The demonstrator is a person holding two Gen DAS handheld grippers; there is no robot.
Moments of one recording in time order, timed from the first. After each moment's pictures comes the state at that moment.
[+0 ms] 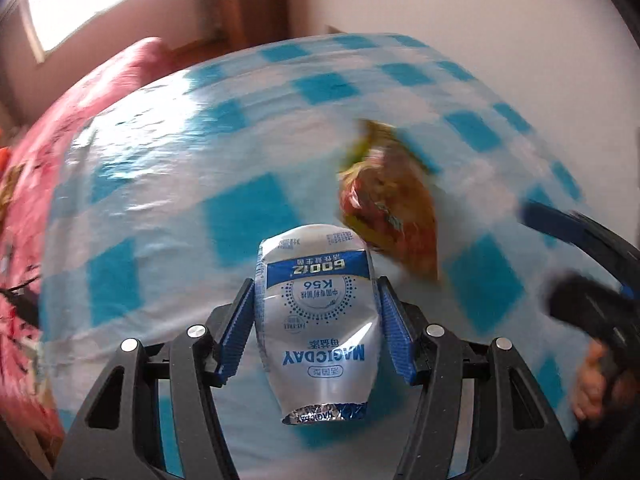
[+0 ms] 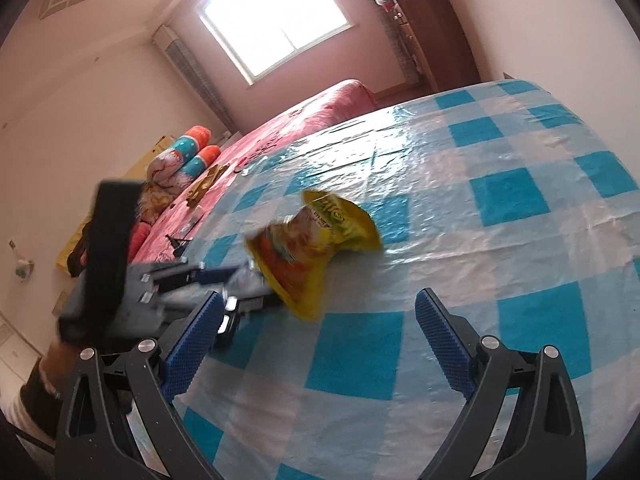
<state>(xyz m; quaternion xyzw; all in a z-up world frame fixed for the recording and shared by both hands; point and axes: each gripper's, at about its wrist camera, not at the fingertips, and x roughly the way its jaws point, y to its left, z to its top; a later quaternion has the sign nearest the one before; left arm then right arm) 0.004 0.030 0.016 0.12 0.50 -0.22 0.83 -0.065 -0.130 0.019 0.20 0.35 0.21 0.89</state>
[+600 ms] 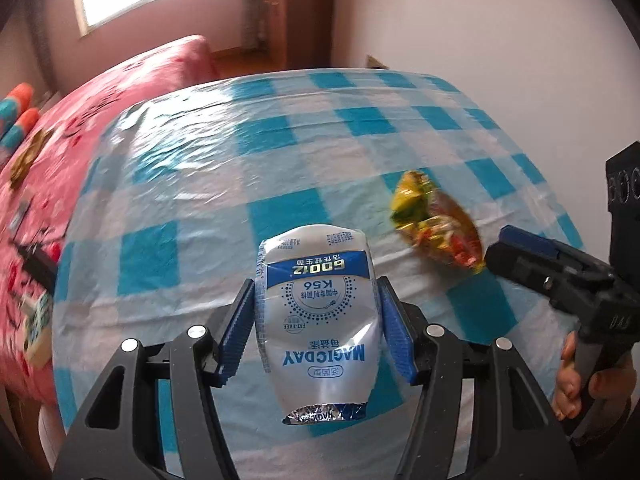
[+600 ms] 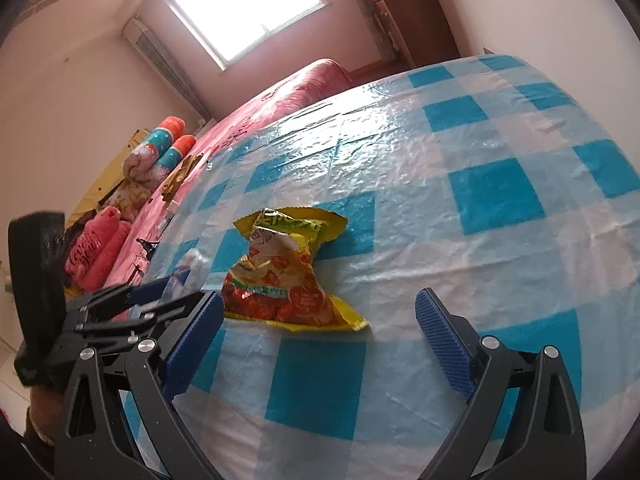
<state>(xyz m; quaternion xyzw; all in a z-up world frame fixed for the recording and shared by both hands) -0.003 0.064 0.032 0.05 0.47 -0.13 0.87 -0.022 -0.132 0.008 0.20 0.40 0.19 0.87</state>
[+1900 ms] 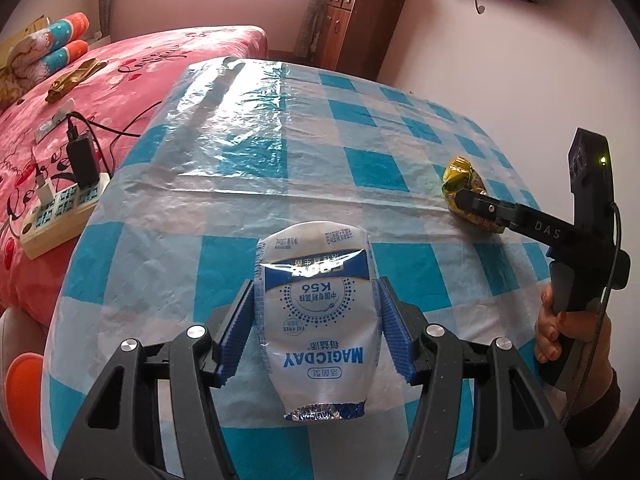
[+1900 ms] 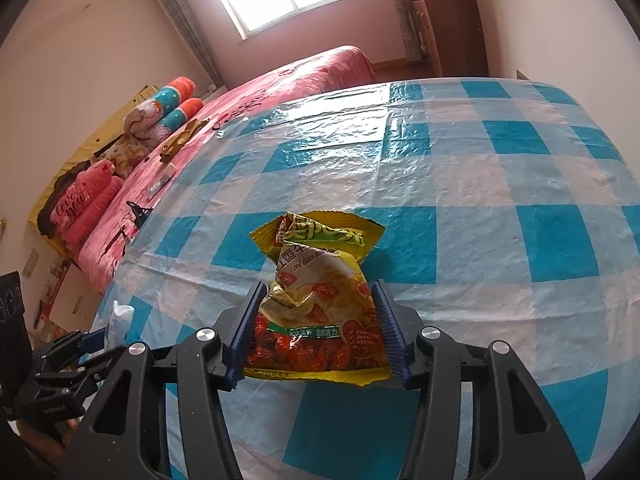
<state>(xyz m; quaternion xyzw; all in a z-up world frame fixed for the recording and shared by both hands) -0.076 0.150 0.021 -0.07 0.44 -0.09 0.89 -0.004 -0.086 0.010 0.12 0.41 0.20 0.88</state>
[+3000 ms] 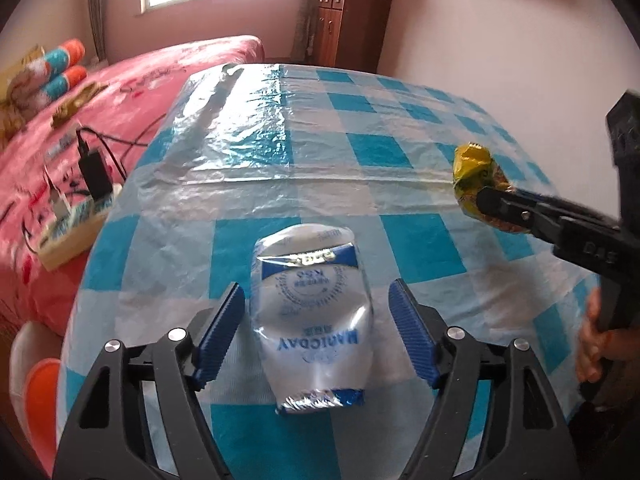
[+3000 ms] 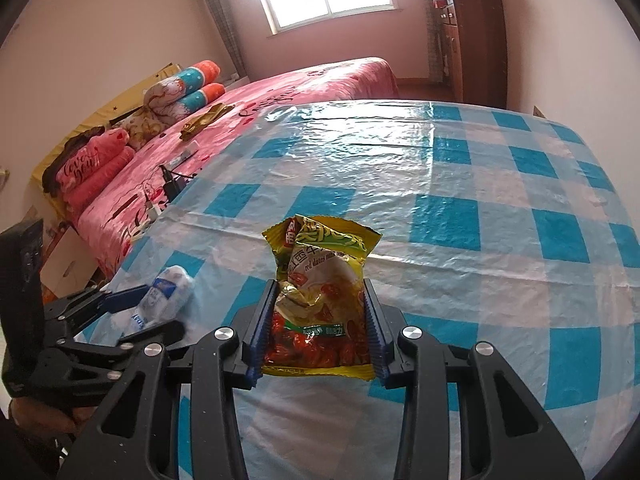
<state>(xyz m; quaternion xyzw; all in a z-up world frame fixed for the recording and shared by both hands) -0.088 0.143 0.012 0.00 0.43 -0.08 0.90 -0.062 -0.040 0.033 0.04 0.39 0.22 0.89</state>
